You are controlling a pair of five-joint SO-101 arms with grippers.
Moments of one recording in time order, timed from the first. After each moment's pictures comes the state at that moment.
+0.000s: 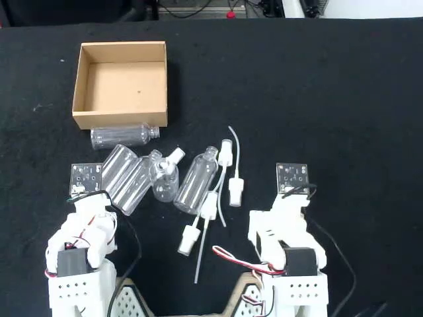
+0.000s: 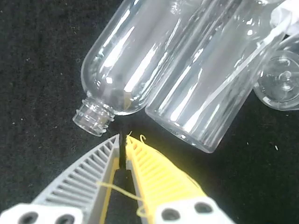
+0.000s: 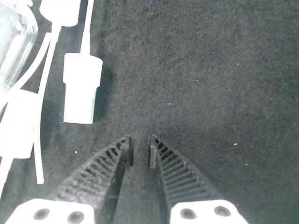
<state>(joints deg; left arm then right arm) -13.3 -104.0 96.0 71.8 -7.8 -0.9 -103.1 97.0 74.3 -4.5</state>
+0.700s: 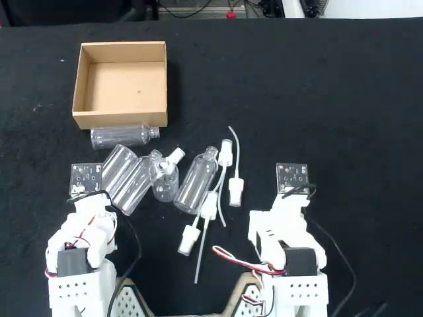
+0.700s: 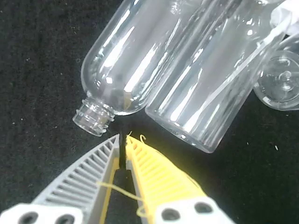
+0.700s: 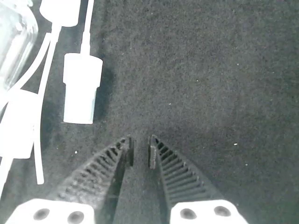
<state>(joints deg) -13.3 -104.0 96.0 71.8 -7.8 -0.9 -103.1 97.0 74.2 -4.5</state>
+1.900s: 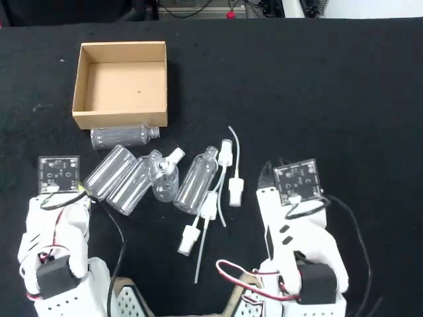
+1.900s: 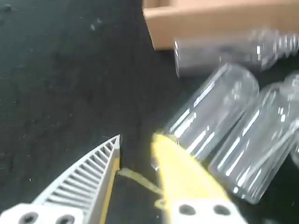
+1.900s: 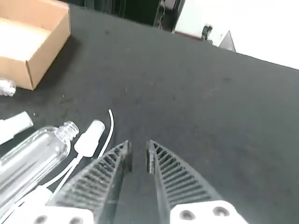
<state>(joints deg) -26.5 -104.5 78.1 68.6 -20.4 -0.9 -103.1 73.5 65.0 14.8</state>
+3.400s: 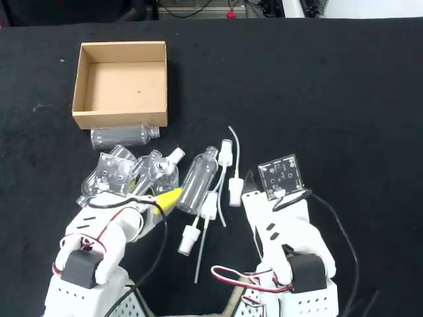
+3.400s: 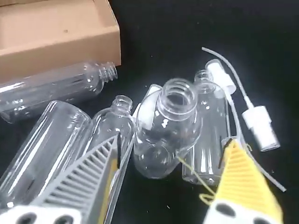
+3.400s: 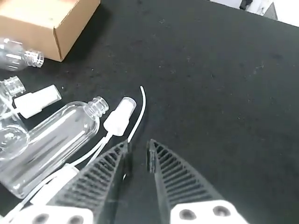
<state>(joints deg) 11.3 -104.6 87.7 55.7 -1.5 -7.7 -103.1 82.5 62.8 11.3</state>
